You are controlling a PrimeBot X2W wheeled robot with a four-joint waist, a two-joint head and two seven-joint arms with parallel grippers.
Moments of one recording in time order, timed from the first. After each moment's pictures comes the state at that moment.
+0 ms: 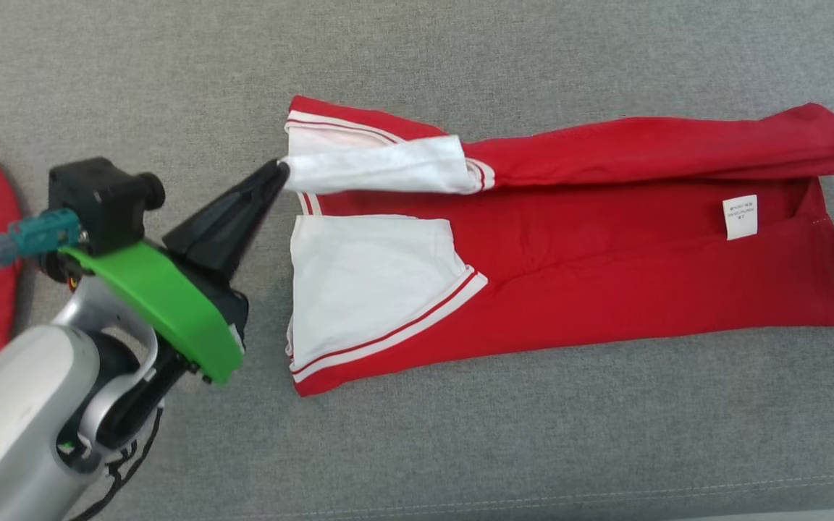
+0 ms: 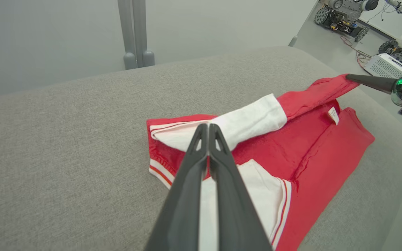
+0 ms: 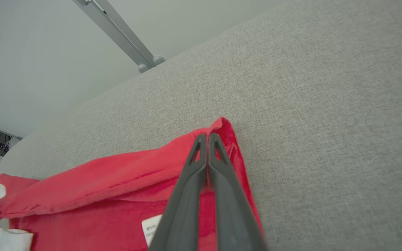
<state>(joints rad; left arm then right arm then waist) -0.66 0.71 -0.76 -0.18 -0.99 0.04 0.11 -0.44 -0.56 -0.01 0.27 0.97 0.13 0.24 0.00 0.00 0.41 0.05</state>
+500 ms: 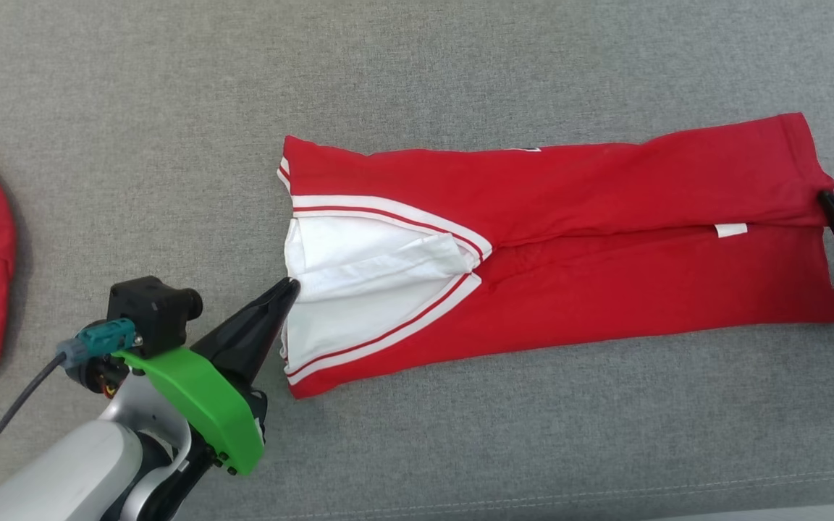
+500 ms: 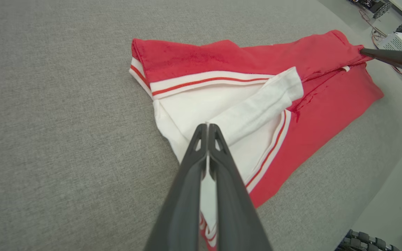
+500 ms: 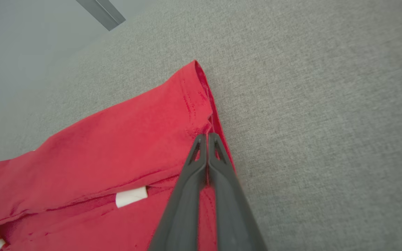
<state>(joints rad) -0.46 0.73 -0.83 -0.19 -0.97 0.11 0.06 -0.37 -0.51 -0.02 0.32 0.91 0.13 0.27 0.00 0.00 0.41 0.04</state>
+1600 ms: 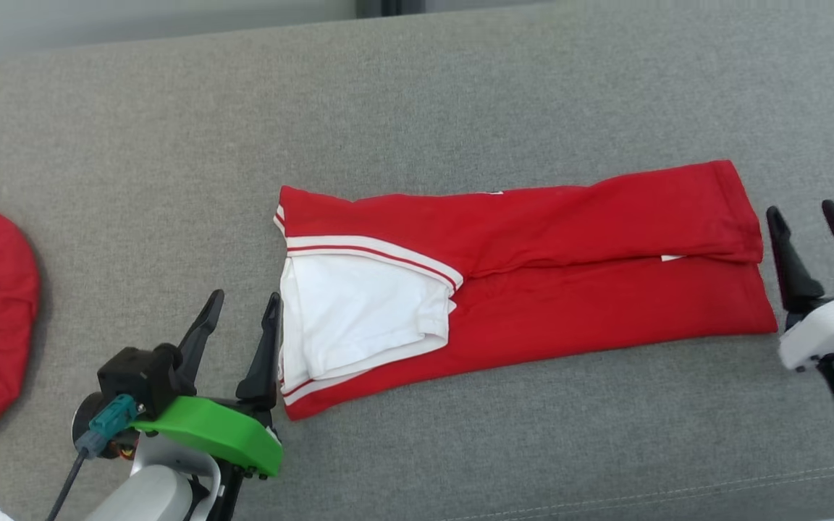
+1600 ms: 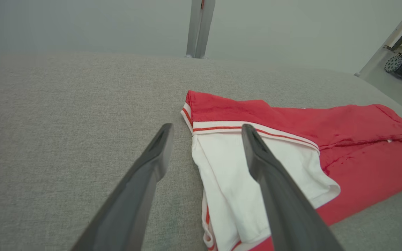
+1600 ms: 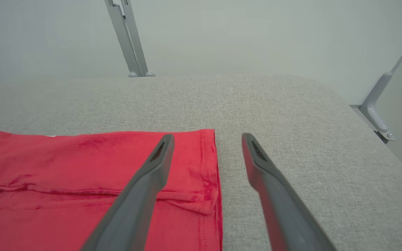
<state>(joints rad) -0.30 0.53 -0.74 0.02 -0.87 0.30 -0.26 -0.32 -0.49 0.11 0.37 0.51 0.13 -0.15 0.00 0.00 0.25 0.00</state>
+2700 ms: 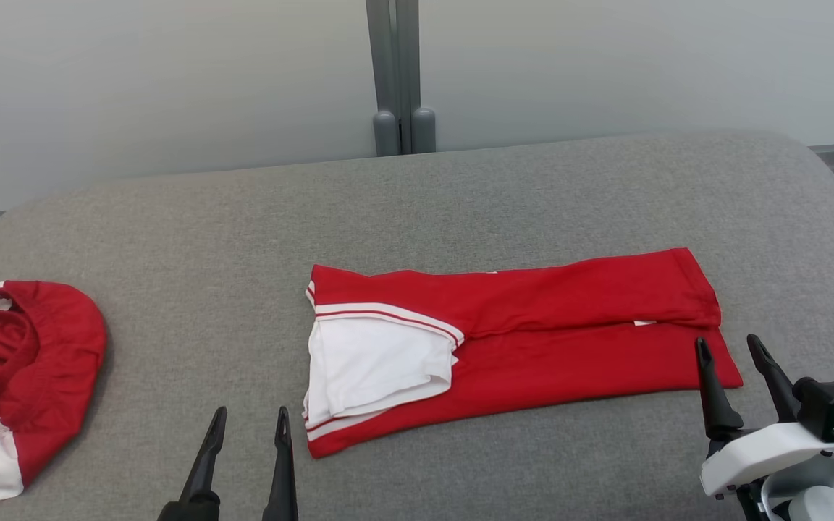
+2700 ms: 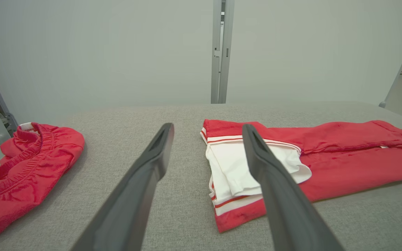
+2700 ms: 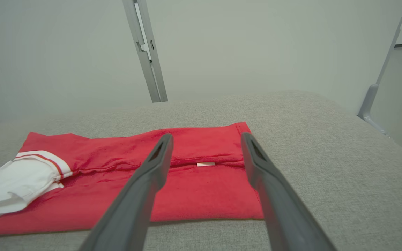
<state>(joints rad) 0.20 0.08 -0.23 -0.01 -0.16 0.08 -0.26 -0.05 -0.18 -0.01 0.32 0.26 0.13 -0.26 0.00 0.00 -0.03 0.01</state>
